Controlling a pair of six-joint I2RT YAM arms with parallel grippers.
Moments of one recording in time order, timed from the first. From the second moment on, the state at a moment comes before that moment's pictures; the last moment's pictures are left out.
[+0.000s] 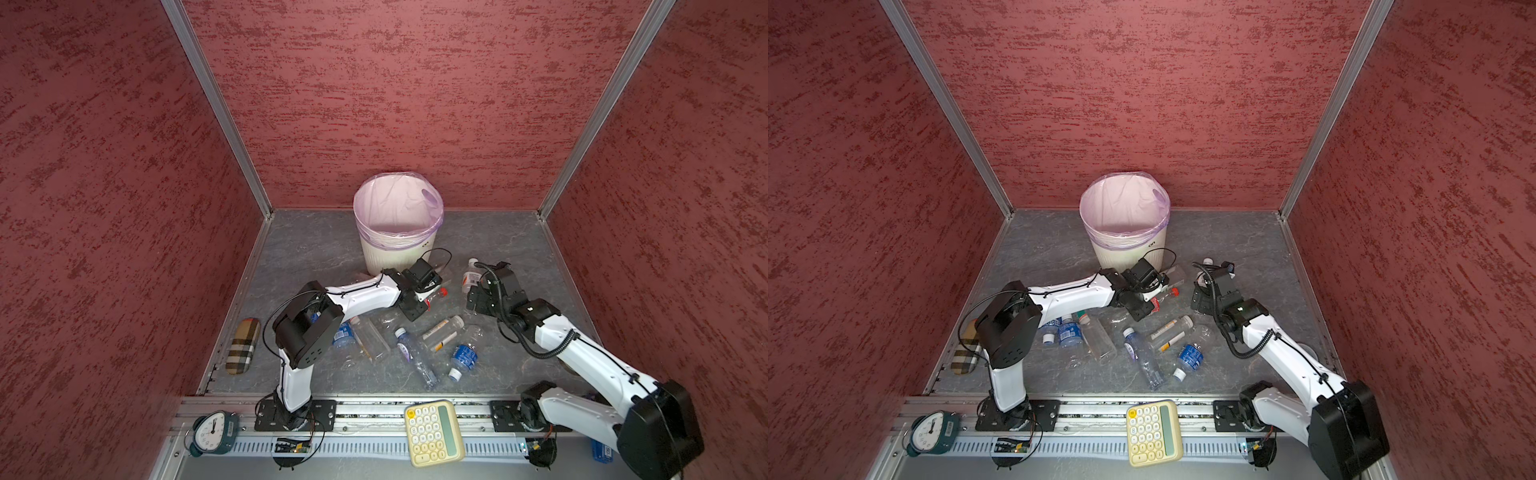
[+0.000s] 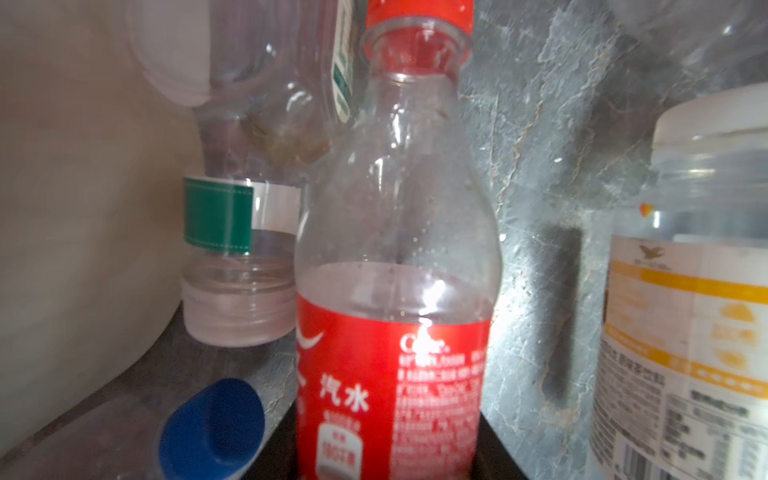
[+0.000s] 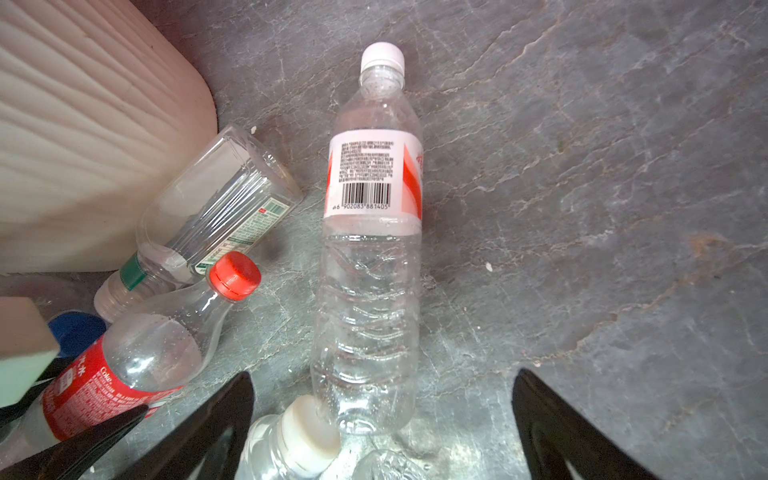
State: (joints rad) left arm -0.85 1.88 1.33 -0.64 -0.04 0.11; right arm 0.43 1.10 0.71 -0.52 0.20 0.61
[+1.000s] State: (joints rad) left arm -1.02 0.83 0.89 -0.38 -0.28 -0.07; right arm 0.43 1.08 0.71 -0.48 0.18 0.61
